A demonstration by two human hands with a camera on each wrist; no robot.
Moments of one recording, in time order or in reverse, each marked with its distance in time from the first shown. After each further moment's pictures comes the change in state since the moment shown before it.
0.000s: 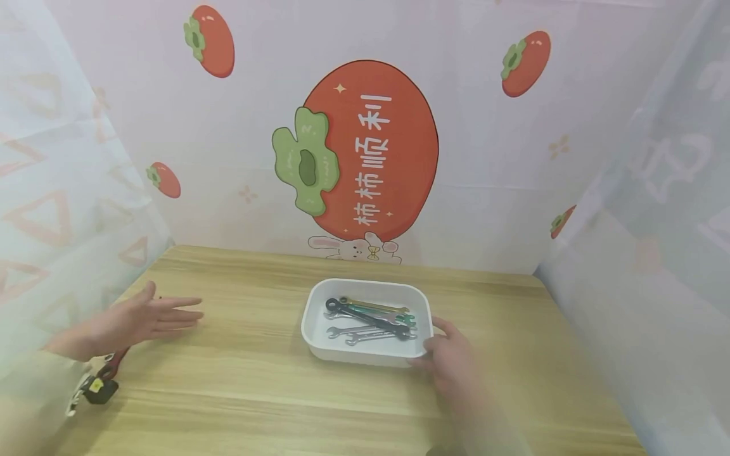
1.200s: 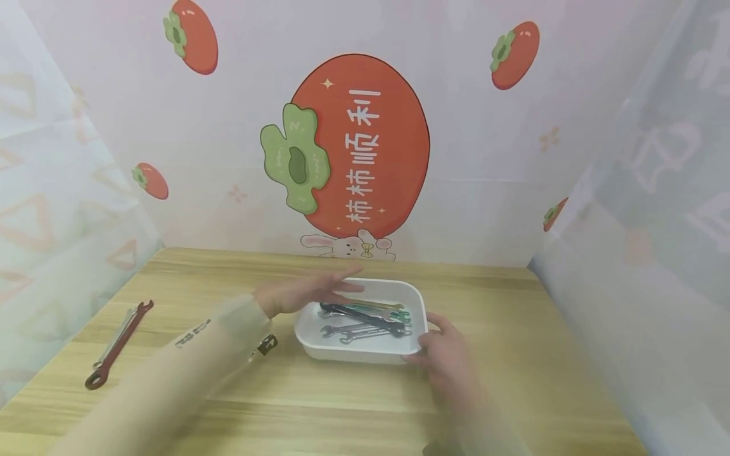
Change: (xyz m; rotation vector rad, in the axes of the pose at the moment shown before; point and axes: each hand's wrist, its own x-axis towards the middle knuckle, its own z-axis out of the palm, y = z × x) left_hand 0.250 0.068 0.147 0.380 -0.103 0.059; right_hand 0.007 0.003 -0.003 0.005 0.006 -0.002
